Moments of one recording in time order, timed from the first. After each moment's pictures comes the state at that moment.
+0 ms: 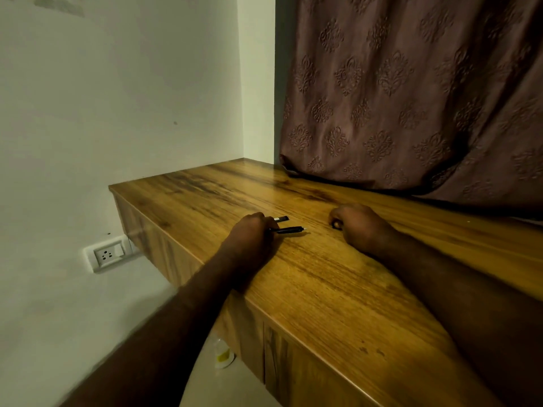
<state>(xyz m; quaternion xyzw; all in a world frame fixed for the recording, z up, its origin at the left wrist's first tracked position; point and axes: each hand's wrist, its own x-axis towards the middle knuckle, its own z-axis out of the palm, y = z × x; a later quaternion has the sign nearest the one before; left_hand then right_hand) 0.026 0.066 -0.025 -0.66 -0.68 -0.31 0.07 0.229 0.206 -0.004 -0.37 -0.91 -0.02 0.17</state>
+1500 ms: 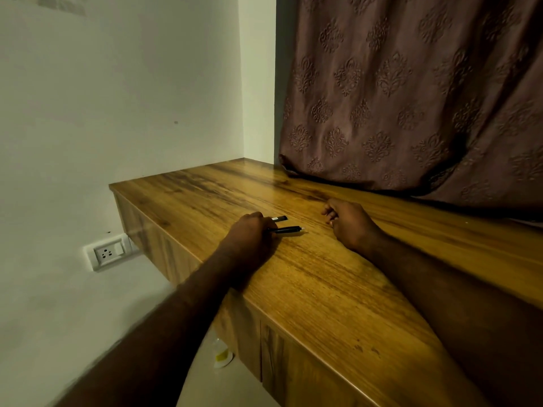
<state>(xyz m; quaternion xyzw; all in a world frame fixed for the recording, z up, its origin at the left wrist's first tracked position) 0.028 0.065 -0.023 -0.66 -0.69 -0.30 0.07 0.211 0.208 -0.015 -0.38 -0.85 0.16 0.32</state>
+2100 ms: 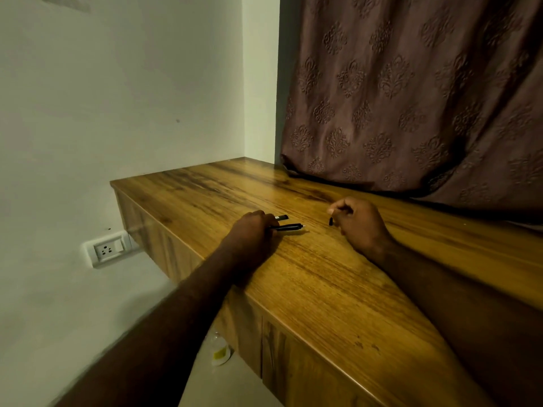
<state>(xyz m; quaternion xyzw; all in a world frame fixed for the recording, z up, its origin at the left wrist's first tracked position) 0.026 0.066 -0.025 -0.66 -0.68 -0.31 0.07 0.224 0.188 -0.011 -0.36 -0.78 0.26 0.45</state>
